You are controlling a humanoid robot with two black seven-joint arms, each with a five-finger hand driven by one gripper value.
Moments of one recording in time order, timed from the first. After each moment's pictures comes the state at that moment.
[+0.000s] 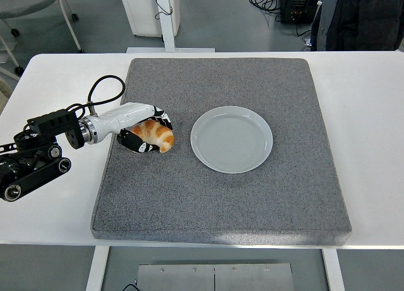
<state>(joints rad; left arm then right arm) -0.91 0.55 -0.23 -1.13 1.44 0.07 -0.26 -0.12 0.00 -0.01 0.13 -0.11 -0.08 0.25</state>
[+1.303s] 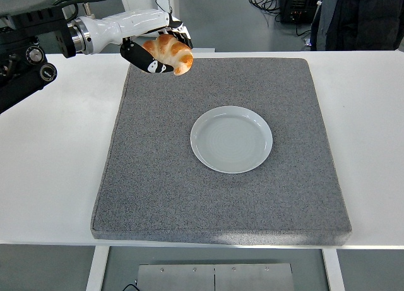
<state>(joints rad) -1.32 0.56 -0.23 -1.12 1.32 -0.12 -0.32 -0.12 0.00 -0.01 0.13 -0.11 -0.08 0.25</state>
